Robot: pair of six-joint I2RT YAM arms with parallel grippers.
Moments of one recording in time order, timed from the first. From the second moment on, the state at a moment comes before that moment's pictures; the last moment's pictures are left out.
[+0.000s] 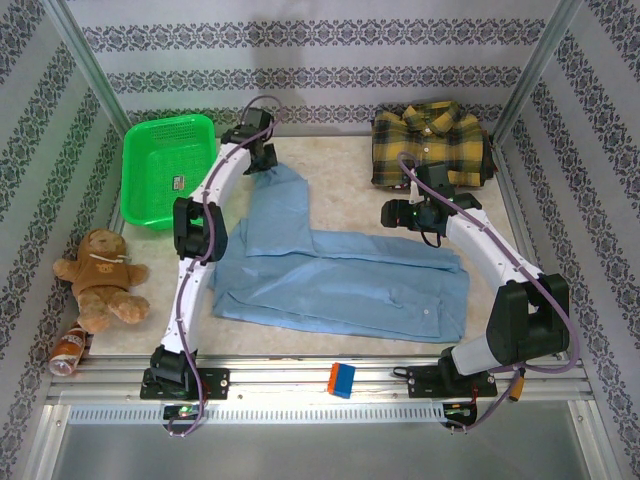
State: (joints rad) left arm -0.20 2.56 2.50 -0.92 -0.11 -0.42; right arm 0.19 1.47 1.12 -0.65 -0.11 0.28
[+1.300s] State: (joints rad) left arm -0.48 1.73 1.67 -0.47 -0.17 -0.08; right arm 0.19 1.50 1.10 -0.58 -0.14 0.29
